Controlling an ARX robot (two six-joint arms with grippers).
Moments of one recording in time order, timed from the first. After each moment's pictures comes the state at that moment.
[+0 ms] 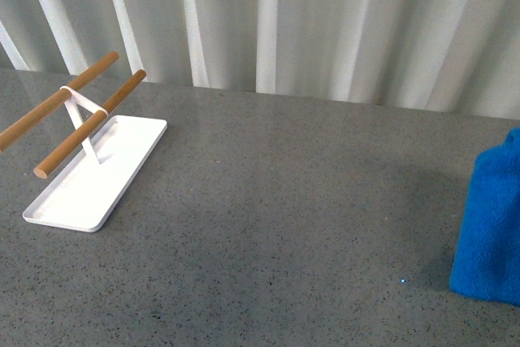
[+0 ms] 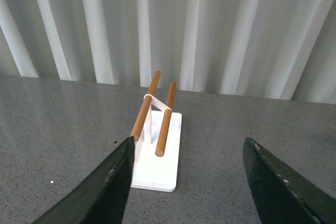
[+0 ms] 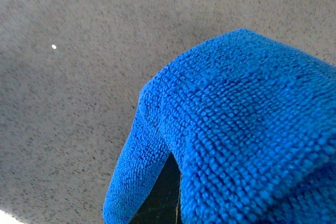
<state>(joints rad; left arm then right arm) 0.00 0.00 0.02 0.00 0.00 -0.01 -0.11 1.57 0.56 0.29 -0.34 -0.21</state>
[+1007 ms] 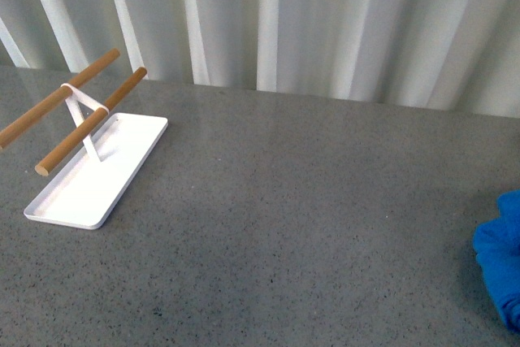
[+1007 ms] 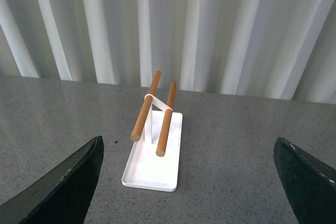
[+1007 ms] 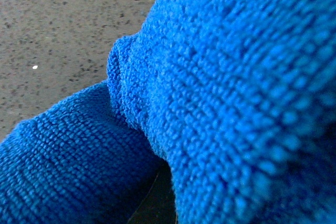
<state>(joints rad) 0.00 0.00 0.02 0.00 0.00 0.00 -0.33 2.08 0.65 0.44 -0.34 -0.38</state>
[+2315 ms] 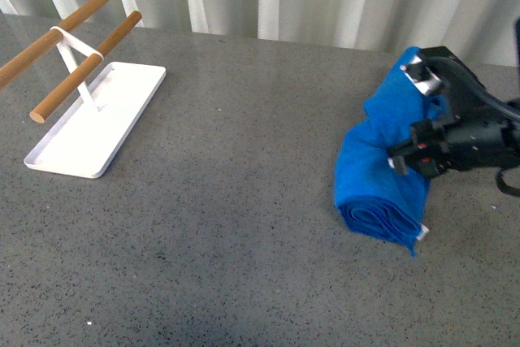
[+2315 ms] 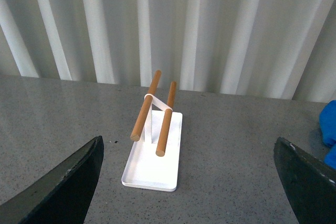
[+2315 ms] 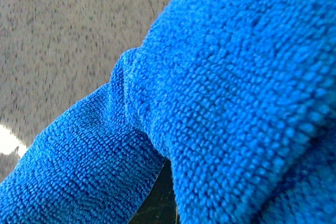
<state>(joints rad) 0.00 0.00 0.02 0.00 0.00 0.00 0.06 2.11 0.88 0.34 -0.37 -0.24</state>
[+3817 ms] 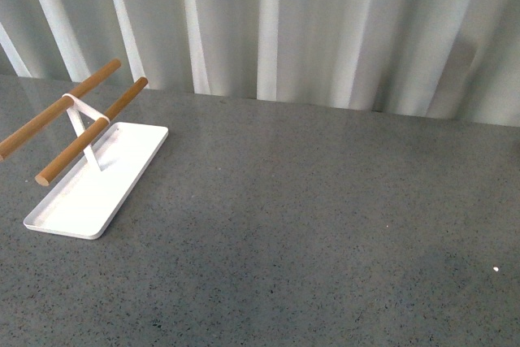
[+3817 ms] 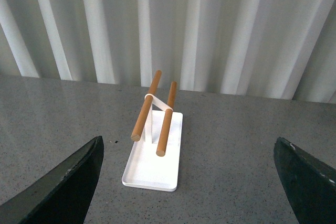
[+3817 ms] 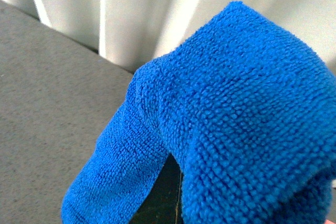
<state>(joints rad) 0.00 0.00 0.02 0.00 0.00 0.00 -0.27 1.57 1.25 -0.18 -0.33 -0.52</state>
